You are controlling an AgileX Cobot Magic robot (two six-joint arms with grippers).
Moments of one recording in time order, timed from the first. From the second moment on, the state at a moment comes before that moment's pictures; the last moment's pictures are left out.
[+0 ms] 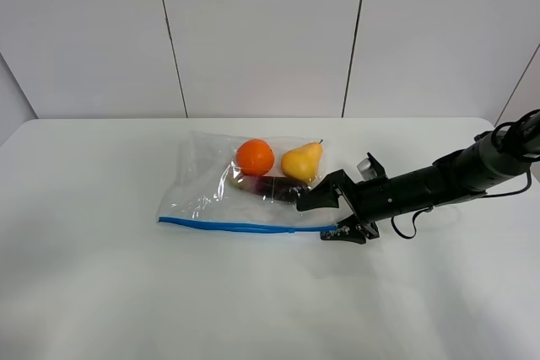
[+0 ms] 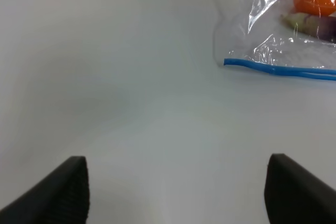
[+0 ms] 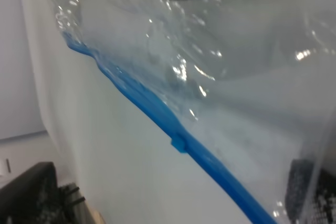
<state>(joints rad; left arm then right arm) -0.02 0.00 -0.58 -0.01 1.17 -0.04 0.05 2.20 -1.01 1.45 0.99 -1.06</state>
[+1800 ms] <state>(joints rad) -0.02 0.00 -0.58 -0.01 1.17 -0.04 0.05 2.20 -1.01 1.42 1.05 -1.07</state>
